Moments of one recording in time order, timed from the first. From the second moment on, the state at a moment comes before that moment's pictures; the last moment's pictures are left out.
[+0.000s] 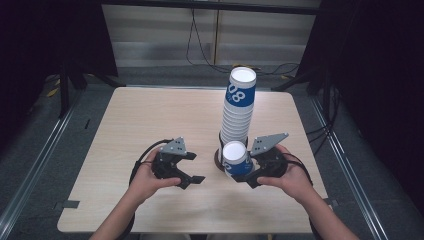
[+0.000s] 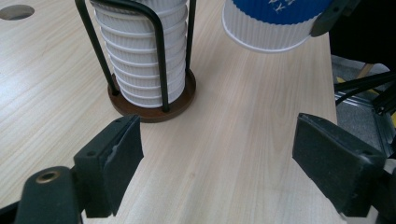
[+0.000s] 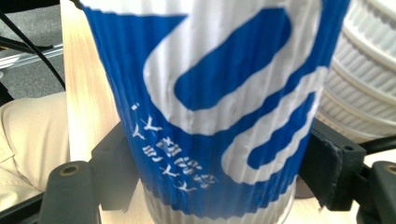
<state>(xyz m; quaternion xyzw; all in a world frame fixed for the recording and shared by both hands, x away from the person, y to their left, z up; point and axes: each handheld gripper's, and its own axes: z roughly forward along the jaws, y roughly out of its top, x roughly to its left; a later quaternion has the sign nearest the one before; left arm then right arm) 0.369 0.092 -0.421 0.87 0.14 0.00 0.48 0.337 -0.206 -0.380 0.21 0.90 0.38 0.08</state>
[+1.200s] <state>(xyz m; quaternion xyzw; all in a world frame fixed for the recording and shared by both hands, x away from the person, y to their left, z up) 0.367 0.092 -0.419 0.87 0.13 0.00 0.47 0.342 -0.199 -0.382 0.19 0.92 0.34 0.06</state>
